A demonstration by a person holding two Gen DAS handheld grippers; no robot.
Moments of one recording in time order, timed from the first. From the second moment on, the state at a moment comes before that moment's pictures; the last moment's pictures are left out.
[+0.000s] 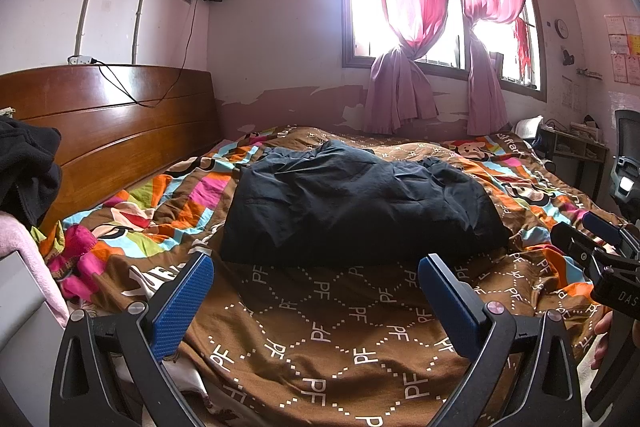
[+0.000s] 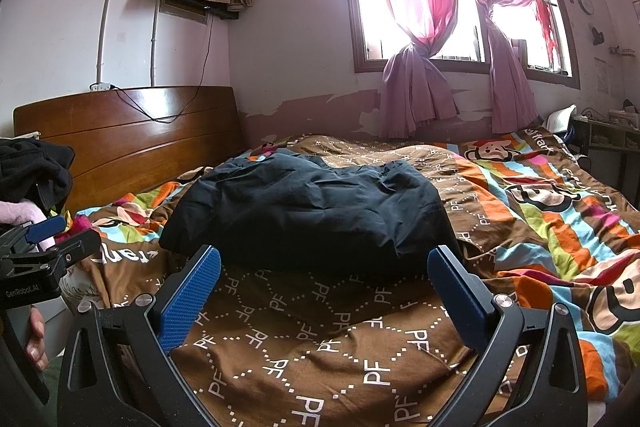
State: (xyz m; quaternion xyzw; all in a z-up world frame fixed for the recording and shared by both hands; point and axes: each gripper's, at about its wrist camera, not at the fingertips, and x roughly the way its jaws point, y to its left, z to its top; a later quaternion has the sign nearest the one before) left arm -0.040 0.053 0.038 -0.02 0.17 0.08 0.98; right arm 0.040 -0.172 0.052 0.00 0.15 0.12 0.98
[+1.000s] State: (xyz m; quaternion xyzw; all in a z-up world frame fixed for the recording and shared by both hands) left arm -0.032 0.073 0.030 -0.04 0.20 0.14 0.97; right arm 0.038 -0.166 0.045 0.00 0.16 0.12 0.98
